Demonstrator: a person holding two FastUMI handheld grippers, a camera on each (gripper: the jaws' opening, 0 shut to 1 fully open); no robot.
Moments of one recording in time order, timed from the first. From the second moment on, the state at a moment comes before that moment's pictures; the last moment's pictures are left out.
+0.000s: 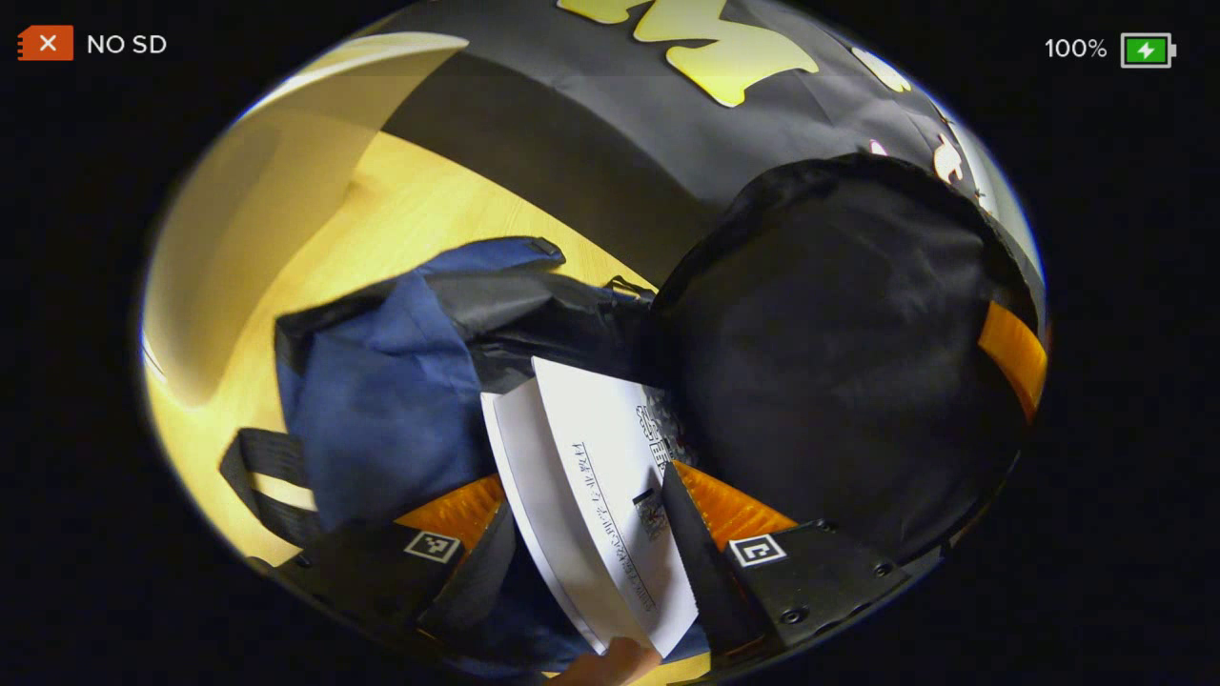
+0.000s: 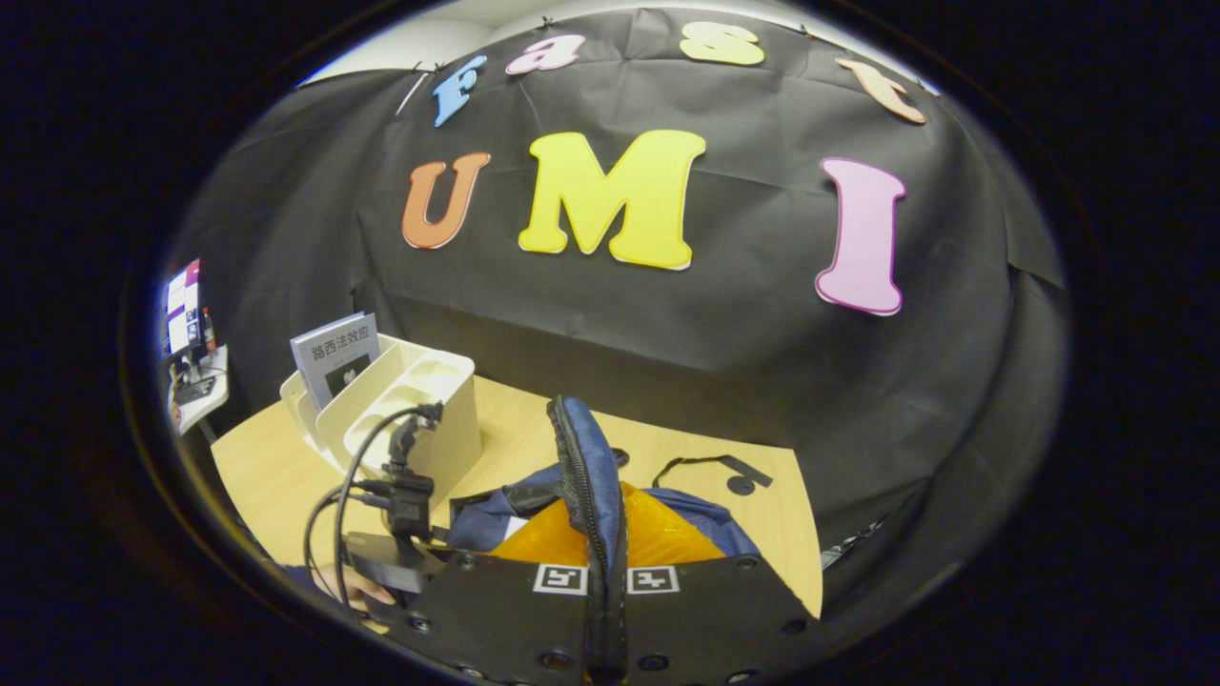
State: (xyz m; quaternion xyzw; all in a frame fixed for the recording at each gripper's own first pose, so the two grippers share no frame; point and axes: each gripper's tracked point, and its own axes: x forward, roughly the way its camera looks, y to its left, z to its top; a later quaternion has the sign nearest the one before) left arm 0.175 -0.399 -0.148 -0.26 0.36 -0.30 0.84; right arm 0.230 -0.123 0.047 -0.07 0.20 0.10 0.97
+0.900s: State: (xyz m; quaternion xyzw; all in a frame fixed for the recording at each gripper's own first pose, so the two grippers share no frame) left arm 0.180 -0.413 -0.160 -0.24 0.36 -0.30 0.85; right arm 0.228 -0.124 0.039 -0.06 0.20 0.10 0.97
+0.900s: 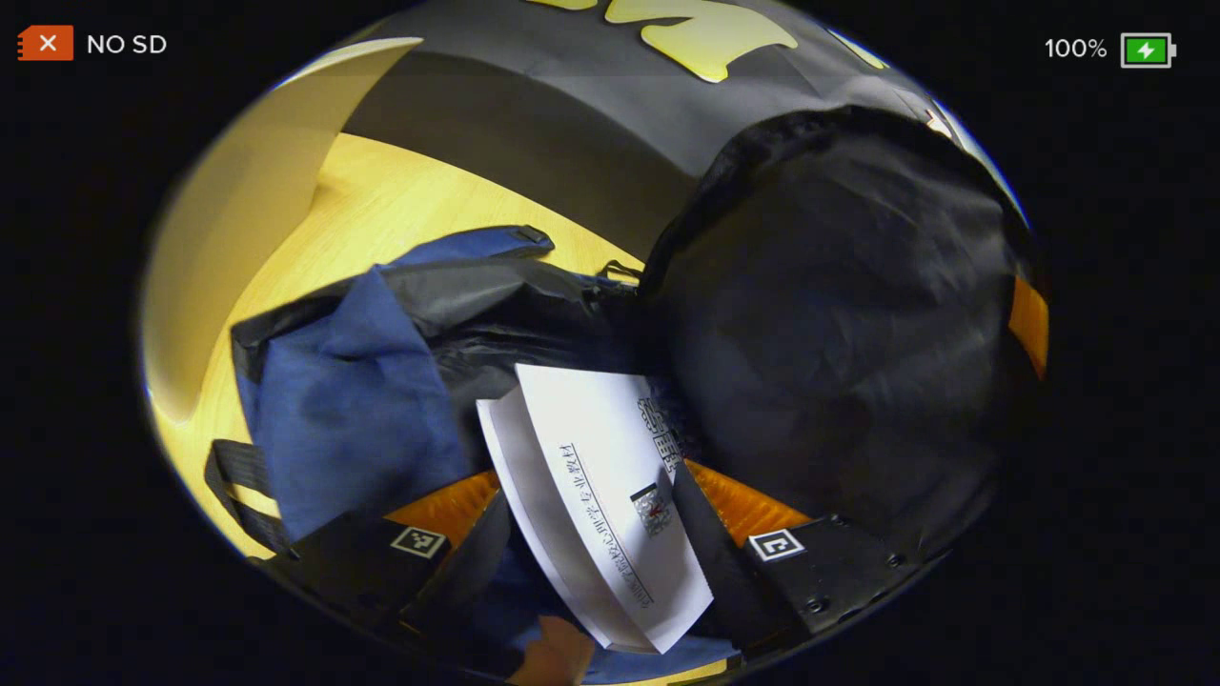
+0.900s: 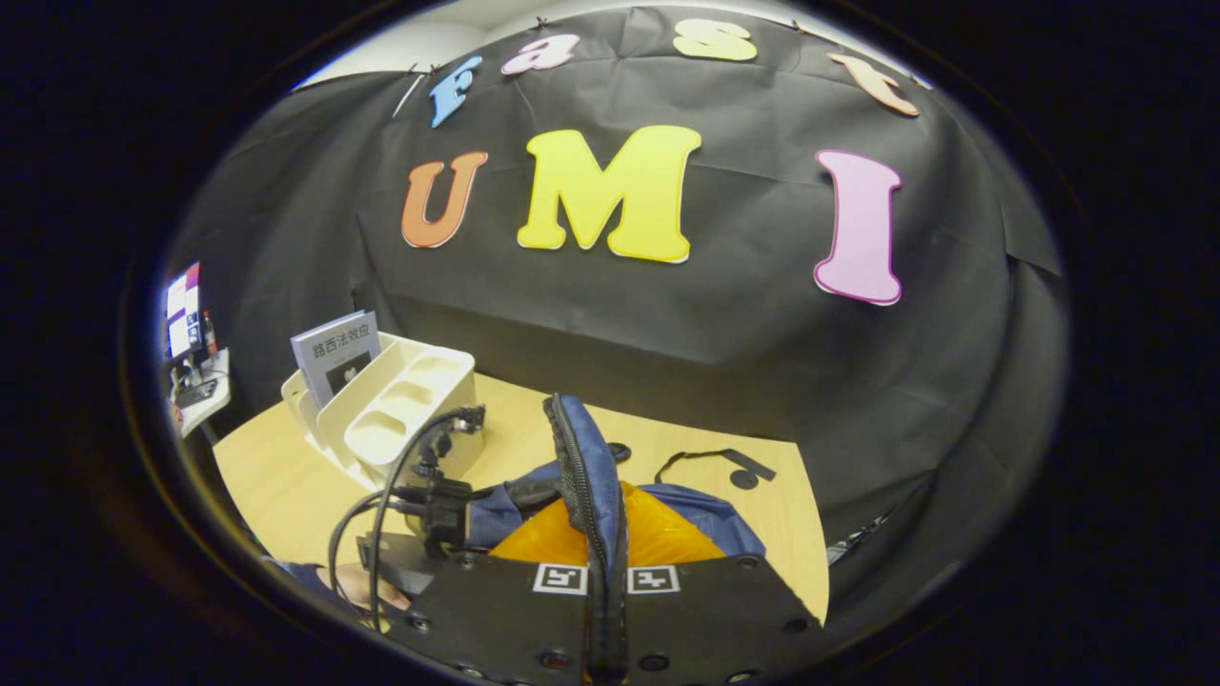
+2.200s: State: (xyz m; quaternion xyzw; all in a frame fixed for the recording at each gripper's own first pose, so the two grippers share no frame) left arm 0.158 -0.127 0.024 -0.01 0.11 -0.14 0.98; right arm 0.211 -0.134 0.013 -0.01 0.19 0.10 0.98
